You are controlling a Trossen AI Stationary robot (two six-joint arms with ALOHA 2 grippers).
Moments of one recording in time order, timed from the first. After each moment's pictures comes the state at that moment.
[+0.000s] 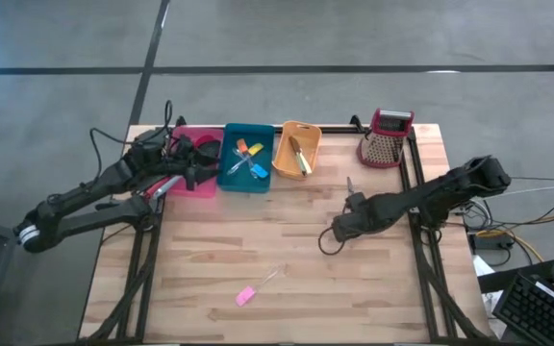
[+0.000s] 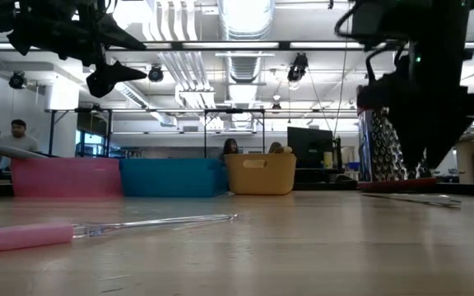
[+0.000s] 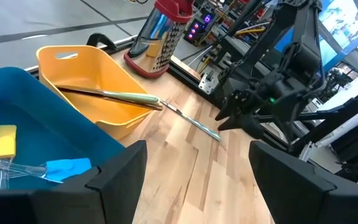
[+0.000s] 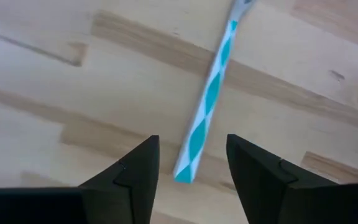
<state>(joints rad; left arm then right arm) 0.65 0.62 0.52 -0.11 0.49 -0.42 0.22 1.47 0.86 -0.94 0.20 1.46</state>
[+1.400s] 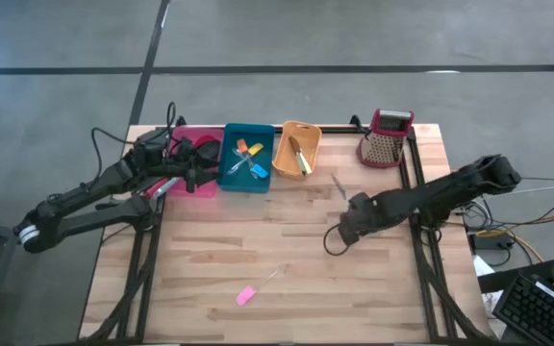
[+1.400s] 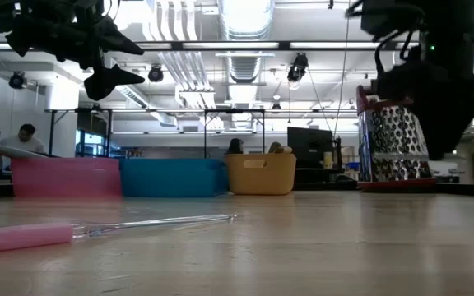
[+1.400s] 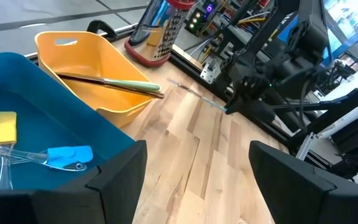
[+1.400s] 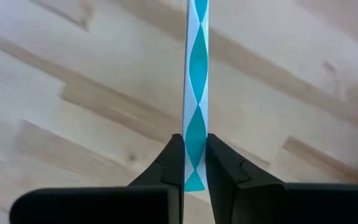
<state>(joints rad) 0.65 0.62 0.51 -0.16 0.50 -0.40 0.23 1.39 0.85 -0.99 0.12 1.35</state>
